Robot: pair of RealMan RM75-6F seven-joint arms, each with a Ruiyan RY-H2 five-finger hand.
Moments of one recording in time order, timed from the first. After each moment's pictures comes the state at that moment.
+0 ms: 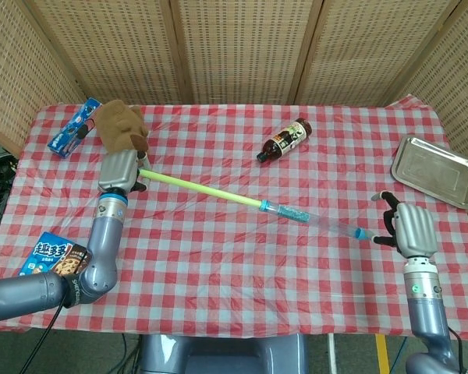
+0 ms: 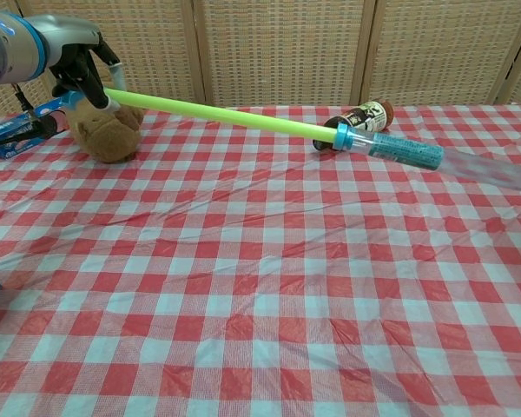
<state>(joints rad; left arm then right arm) -1.02 -1.41 -0.37 -1.62 0.26 1.16 0.70 0.33 -1.20 0.28 -1.80 -1.09 1.31 -0.21</state>
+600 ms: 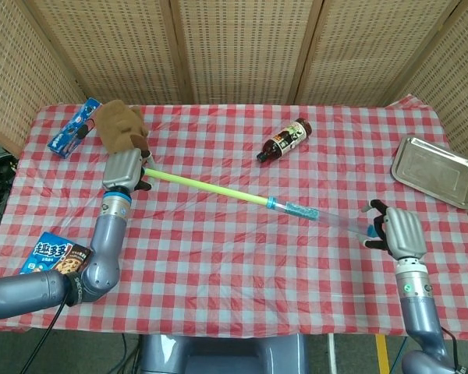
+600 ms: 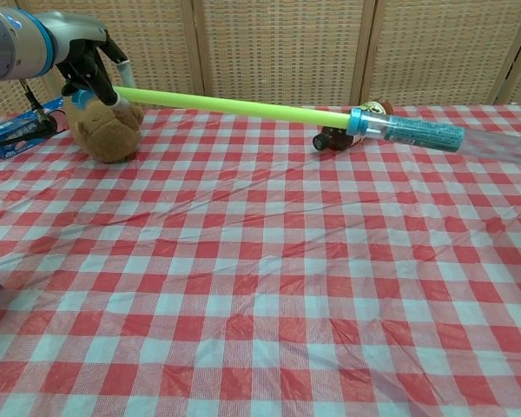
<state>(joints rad) -1.03 -1.41 -0.39 -1.62 0.23 1.14 0.68 0.36 -1.23 0.26 -1.79 -1.04 1.25 -0.21</state>
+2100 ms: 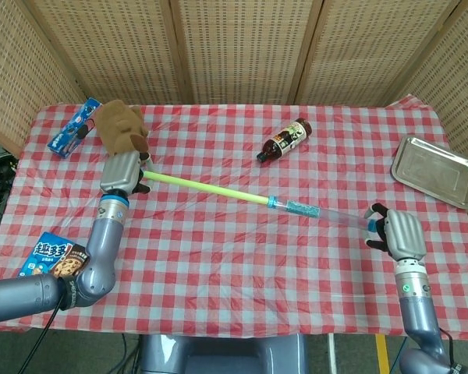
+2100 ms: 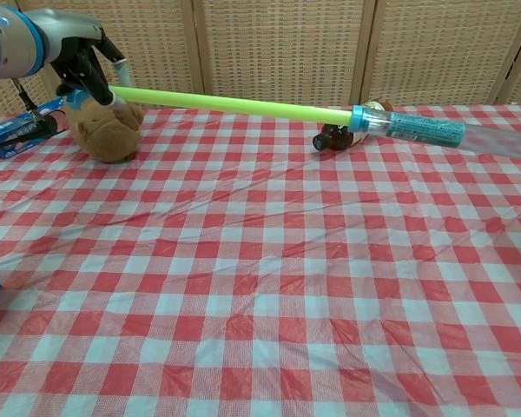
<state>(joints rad) -1.02 -1.38 -0.38 -1.68 0.25 1.16 0.65 0.37 -1.25 0.24 -1.74 -1.03 1.26 -0.22</state>
